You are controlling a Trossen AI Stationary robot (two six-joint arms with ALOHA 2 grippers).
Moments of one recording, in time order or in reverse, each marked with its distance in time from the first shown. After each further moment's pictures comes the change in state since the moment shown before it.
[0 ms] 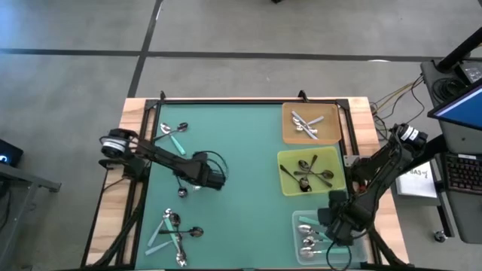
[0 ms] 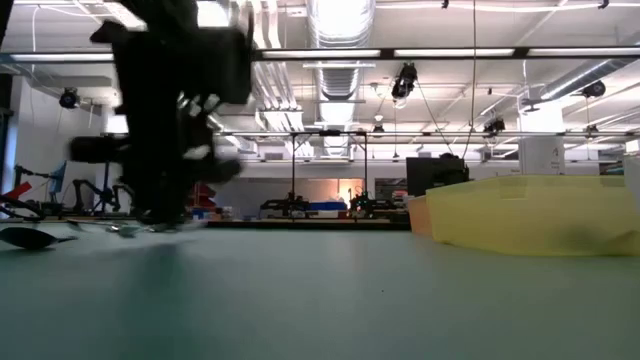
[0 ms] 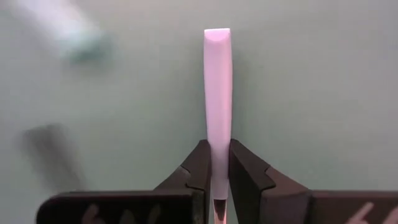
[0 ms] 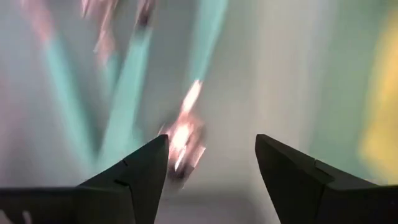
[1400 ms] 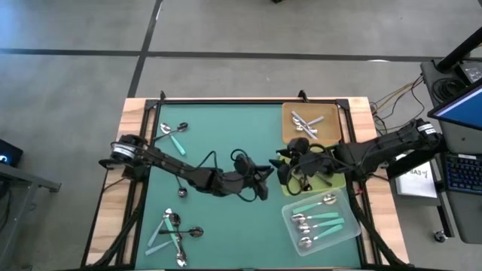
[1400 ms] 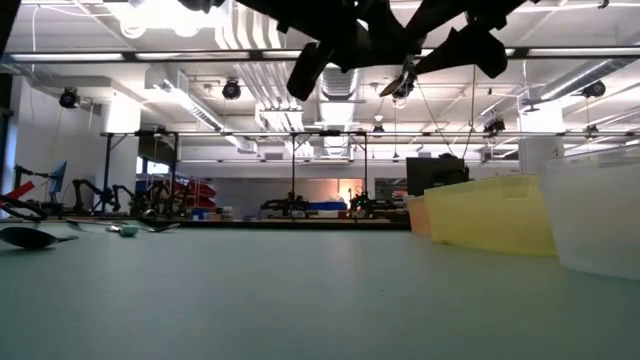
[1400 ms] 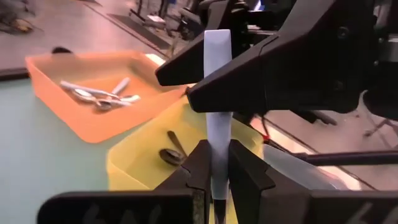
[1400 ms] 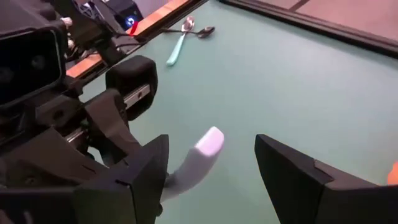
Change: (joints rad) left arm -0.082 0.125 0.236 1.353 -0.283 1.002; right arm -0.668 -0.243 0.000 0.662 0.629 -0.201
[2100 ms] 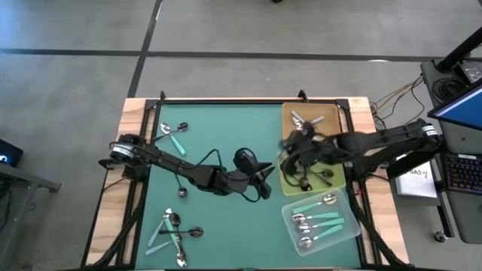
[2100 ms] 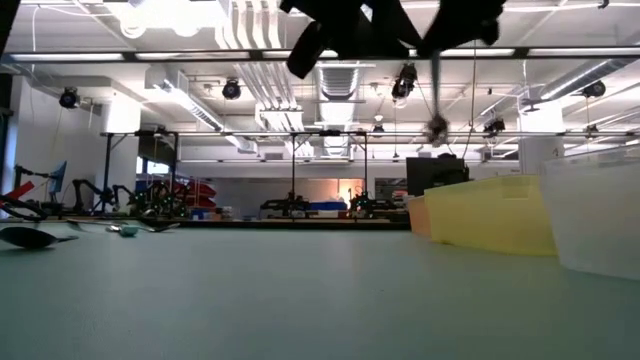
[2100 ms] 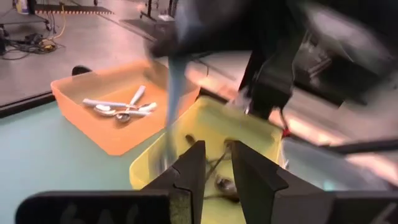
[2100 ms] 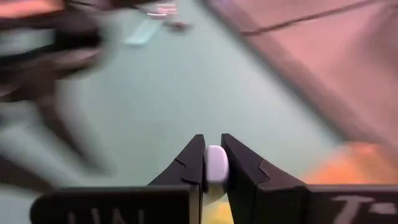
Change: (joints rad) left arm 0.010 -0.010 0.110 -0.217 -0.029 0.085; right arm -0.084 -0.006 0.173 -0.307 0.031 -0.362
